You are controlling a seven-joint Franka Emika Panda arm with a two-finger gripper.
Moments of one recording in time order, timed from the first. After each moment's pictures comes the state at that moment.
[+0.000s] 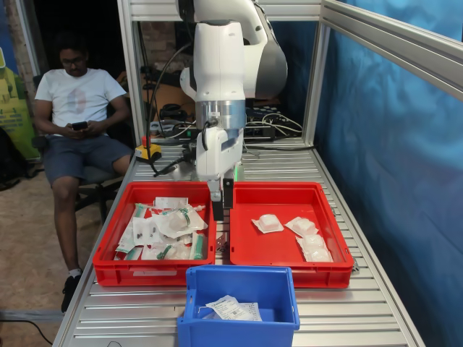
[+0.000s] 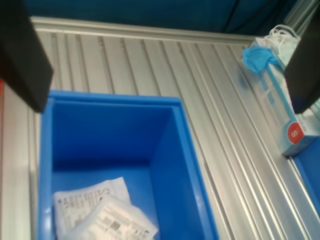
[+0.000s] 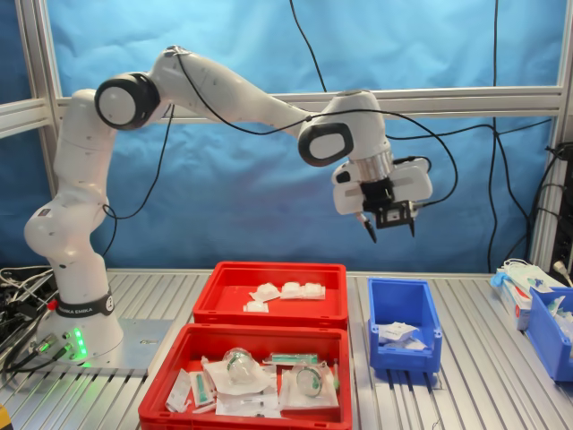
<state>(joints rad) 0.03 0.36 -0.04 -1.64 0.00 2.33 2.61</state>
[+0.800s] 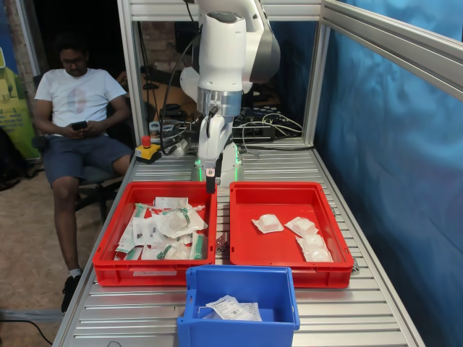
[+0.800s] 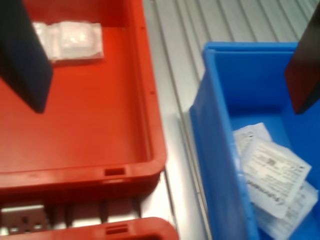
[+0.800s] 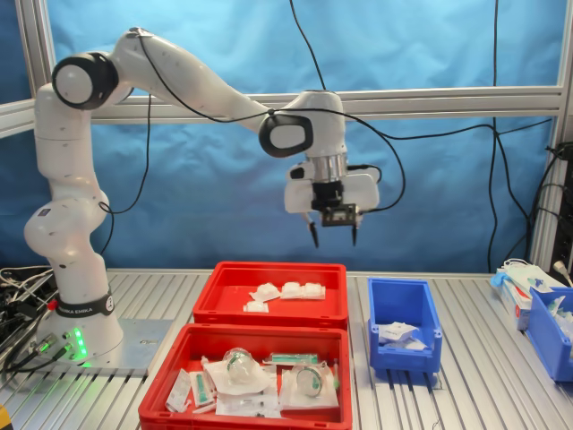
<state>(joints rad) 0.03 0.10 -0.03 -1.97 -0.13 2.20 2.61</state>
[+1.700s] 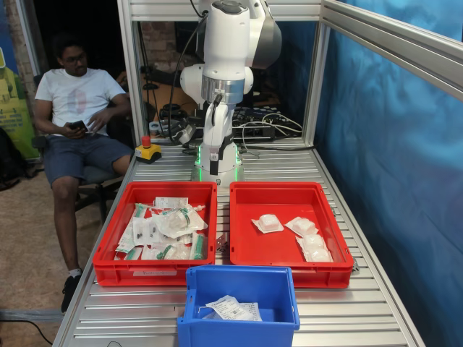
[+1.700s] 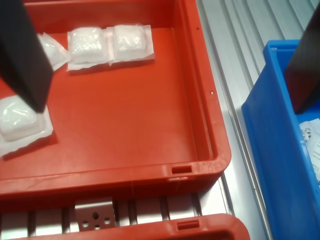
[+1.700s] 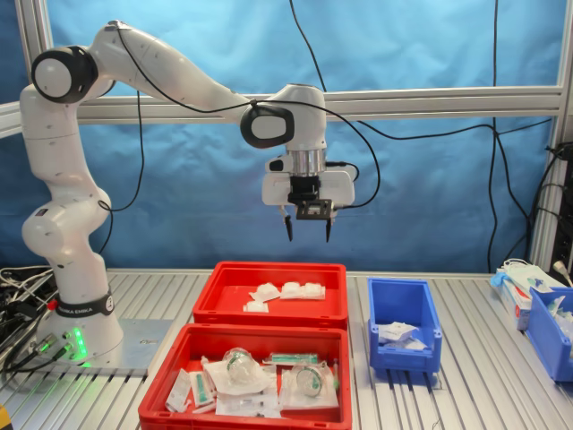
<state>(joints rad) -0.03 -0.03 0.05 -2.08 -0.14 2.10 2.61</state>
